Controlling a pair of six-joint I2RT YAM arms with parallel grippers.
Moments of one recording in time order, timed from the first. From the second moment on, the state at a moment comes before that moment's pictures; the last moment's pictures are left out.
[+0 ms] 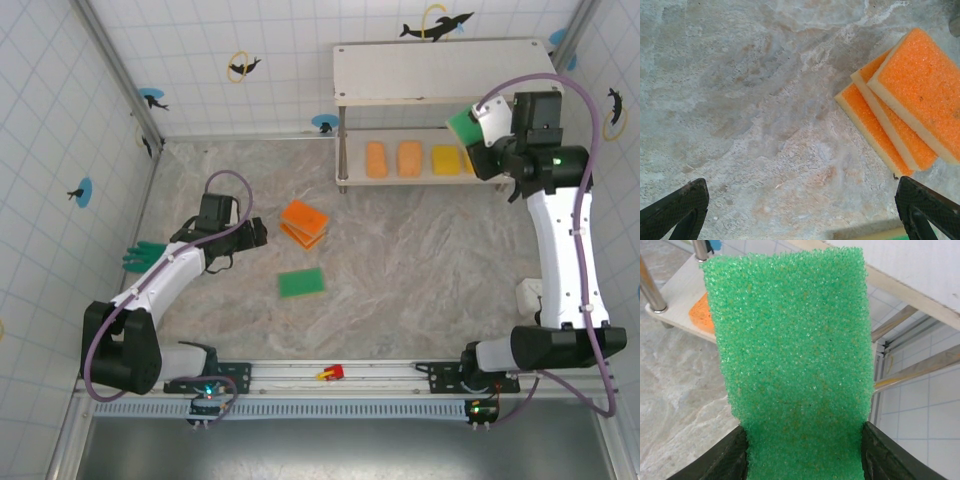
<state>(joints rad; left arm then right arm) -0.25 1.30 0.81 -0.44 0.10 -0.40 0.06 1.41 1.80 -1.08 0.00 -0.44</state>
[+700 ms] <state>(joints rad) -0.25 1.31 0.81 -0.44 0.11 -0.40 -0.09 1.67 2.24 -1.14 -0.07 -0.42</state>
